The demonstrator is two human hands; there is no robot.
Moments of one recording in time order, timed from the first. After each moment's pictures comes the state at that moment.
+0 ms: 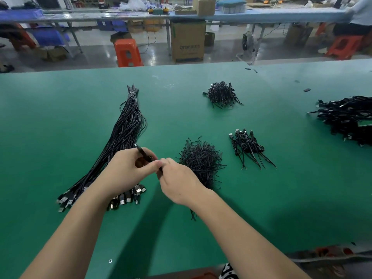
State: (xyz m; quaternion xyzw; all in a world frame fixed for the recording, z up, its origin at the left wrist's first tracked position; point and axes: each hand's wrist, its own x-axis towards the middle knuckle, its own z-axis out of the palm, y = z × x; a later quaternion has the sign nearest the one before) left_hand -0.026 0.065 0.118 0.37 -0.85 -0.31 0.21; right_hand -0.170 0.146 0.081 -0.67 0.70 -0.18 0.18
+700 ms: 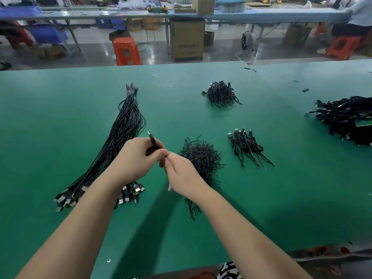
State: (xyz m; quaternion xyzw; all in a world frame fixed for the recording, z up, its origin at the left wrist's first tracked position) left_hand -0.056 0.058 0.131 0.35 -0.87 -0.28 0.20; right_hand -0.182 0.150 0.083 -0.57 0.67 -0.37 0.29
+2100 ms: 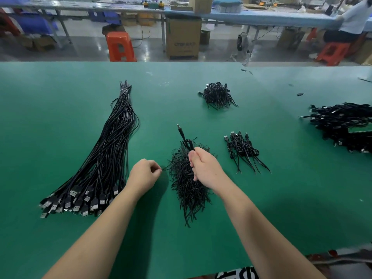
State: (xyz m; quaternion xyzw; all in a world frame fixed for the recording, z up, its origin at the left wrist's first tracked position) left_hand -0.085 0.020 0.001 0.49 -0.82 -0.27 0.13; right_hand -0.250 0.150 0.073 -0.45 0.74 -0.40 0.31
